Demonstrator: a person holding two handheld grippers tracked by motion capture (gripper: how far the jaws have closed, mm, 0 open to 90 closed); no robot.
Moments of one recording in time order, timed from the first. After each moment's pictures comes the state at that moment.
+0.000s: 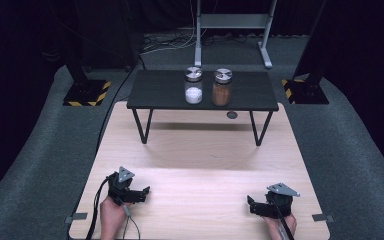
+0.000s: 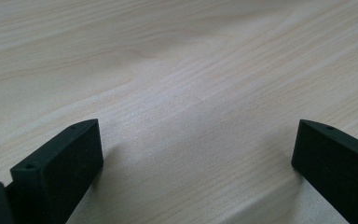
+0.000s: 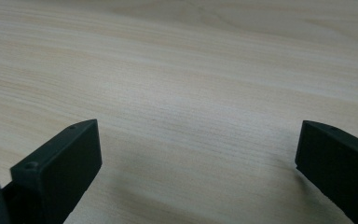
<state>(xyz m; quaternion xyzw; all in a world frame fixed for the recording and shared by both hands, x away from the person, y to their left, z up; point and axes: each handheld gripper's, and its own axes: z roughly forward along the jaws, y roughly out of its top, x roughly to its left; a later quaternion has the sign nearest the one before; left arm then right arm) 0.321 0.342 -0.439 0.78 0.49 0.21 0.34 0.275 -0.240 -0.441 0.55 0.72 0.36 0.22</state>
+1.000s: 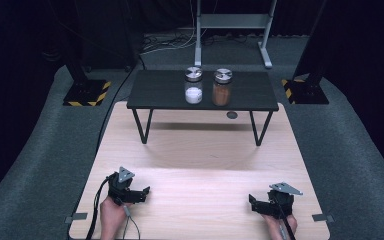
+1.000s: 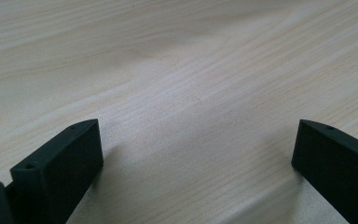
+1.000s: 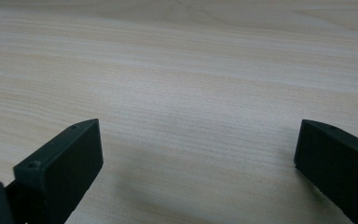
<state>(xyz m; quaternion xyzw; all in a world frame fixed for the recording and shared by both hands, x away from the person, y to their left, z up) 0.321 0.341 -0.439 0.78 0.48 0.21 0.34 0.277 -0.245 -0.442 0.57 0.71 0.37 0.21</state>
